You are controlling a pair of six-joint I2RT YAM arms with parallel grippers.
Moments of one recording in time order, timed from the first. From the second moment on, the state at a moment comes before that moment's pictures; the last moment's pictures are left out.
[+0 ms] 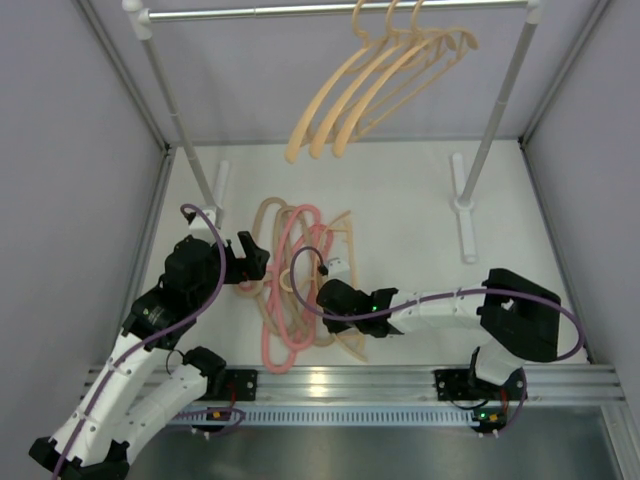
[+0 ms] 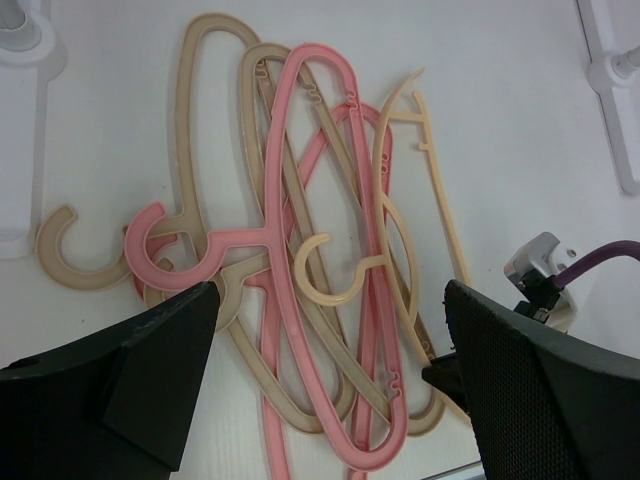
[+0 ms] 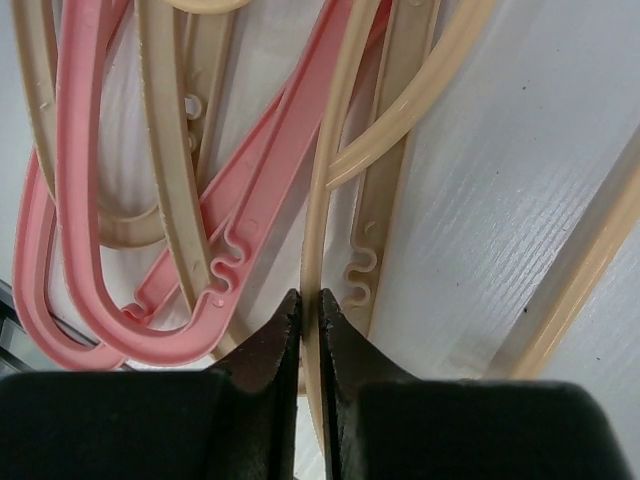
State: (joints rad) left arm -0.49 0.63 0.83 -0.63 -0.17 -0.44; right arm 1.22 1.60 0.83 -0.12 0.27 0.76
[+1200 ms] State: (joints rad) left arm -0.49 0.63 0.83 -0.63 -0.17 -0.44; right arm 1.25 1.34 0.87 -0.28 0.39 0.76
